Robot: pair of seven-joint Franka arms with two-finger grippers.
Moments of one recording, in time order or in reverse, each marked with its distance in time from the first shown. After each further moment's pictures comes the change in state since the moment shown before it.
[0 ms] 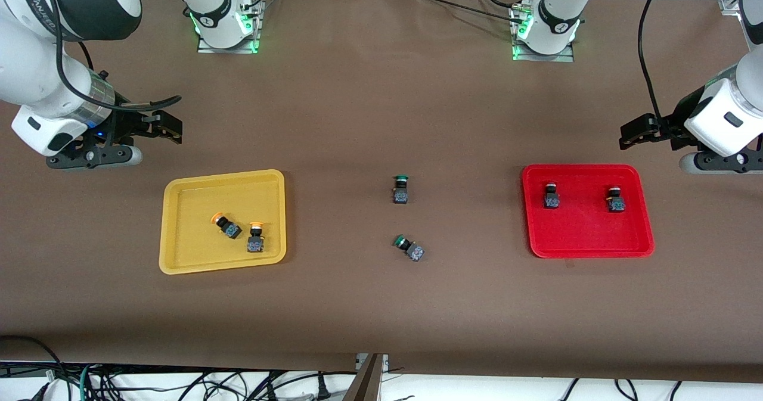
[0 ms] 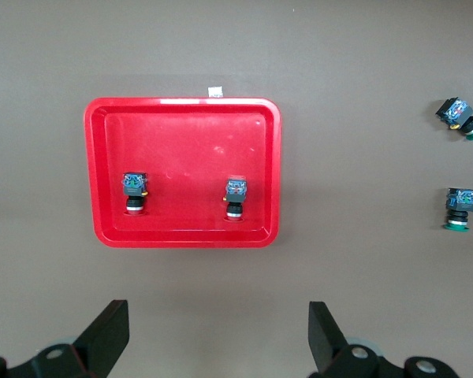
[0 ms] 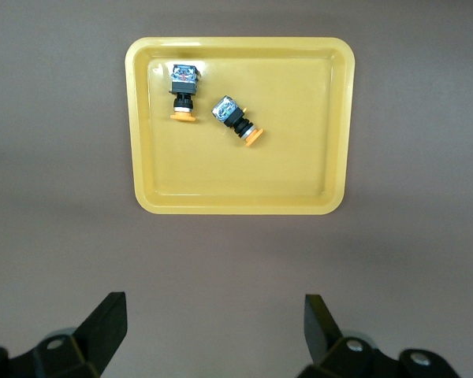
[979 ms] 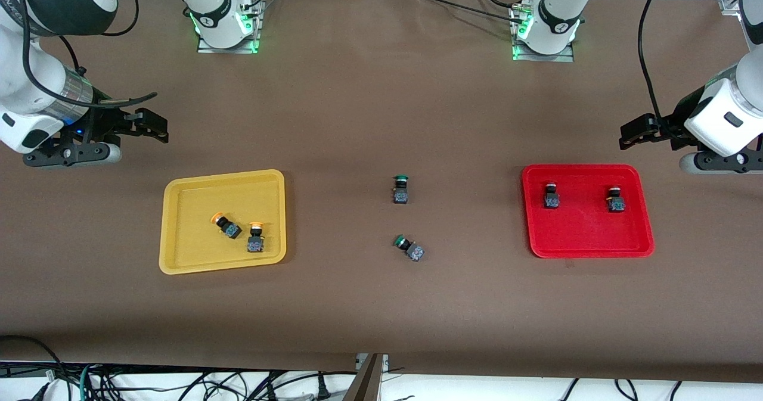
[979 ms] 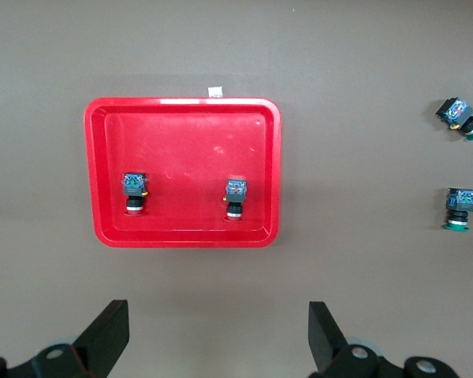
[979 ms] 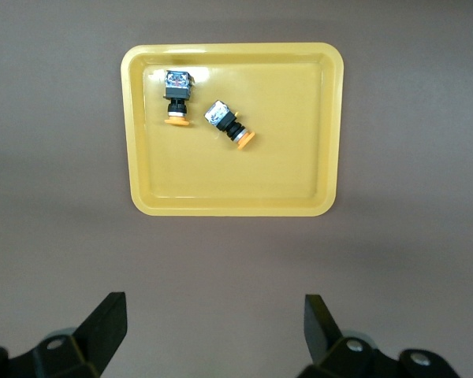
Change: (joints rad) left arm 0.000 0.000 0.000 0.000 0.000 0.000 0.000; right arm -0.282 -0.020 0.259 0.001 -0.013 0.000 -0.018
